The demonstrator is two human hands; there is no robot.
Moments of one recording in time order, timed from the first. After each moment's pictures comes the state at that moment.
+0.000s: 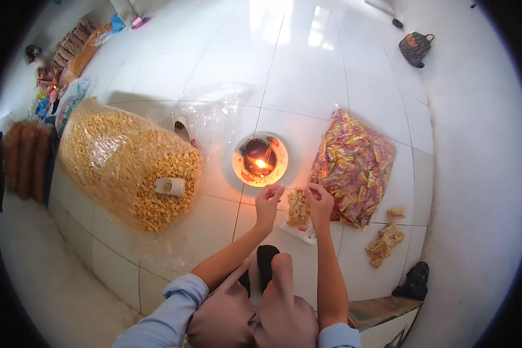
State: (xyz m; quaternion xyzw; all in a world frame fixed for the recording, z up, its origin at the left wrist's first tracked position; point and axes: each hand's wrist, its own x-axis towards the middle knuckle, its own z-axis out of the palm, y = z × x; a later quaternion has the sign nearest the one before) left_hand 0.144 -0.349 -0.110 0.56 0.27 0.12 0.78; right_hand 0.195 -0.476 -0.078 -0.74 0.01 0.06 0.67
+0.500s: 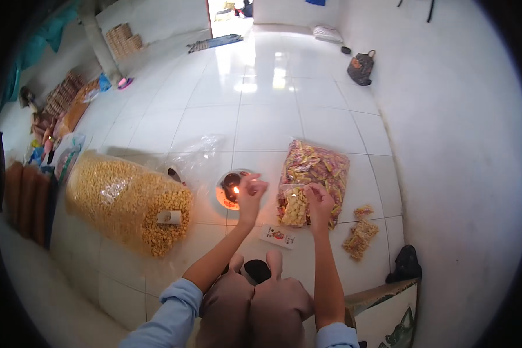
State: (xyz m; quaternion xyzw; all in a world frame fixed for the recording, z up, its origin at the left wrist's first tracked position) left_hand 0.145 -0.379 0.046 0.62 0.03 0.23 0.75; right_hand 0.156 -0.544 0.066 -0.66 -0.02 -0.14 0.74
